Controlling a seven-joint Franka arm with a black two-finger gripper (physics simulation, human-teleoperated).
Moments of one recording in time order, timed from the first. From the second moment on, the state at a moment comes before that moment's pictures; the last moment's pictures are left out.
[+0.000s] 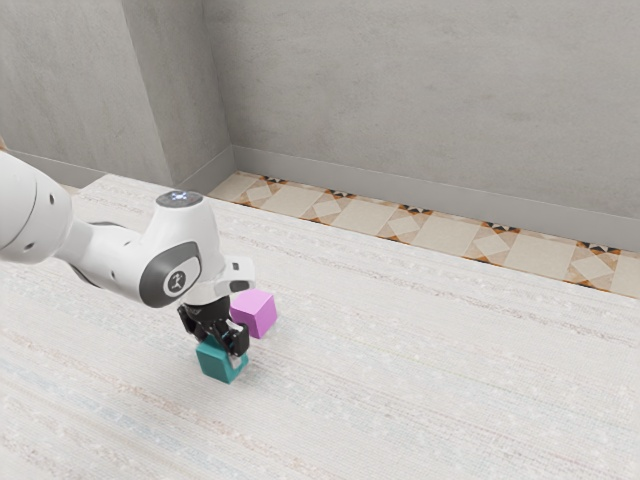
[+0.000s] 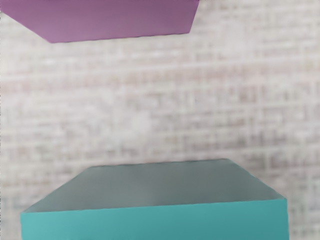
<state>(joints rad) 0.04 0.19 -0.06 -2.31 0.03 2.49 0.03</state>
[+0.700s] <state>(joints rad) 0.04 0.13 -0.05 -2.07 0.04 2.27 0.01</state>
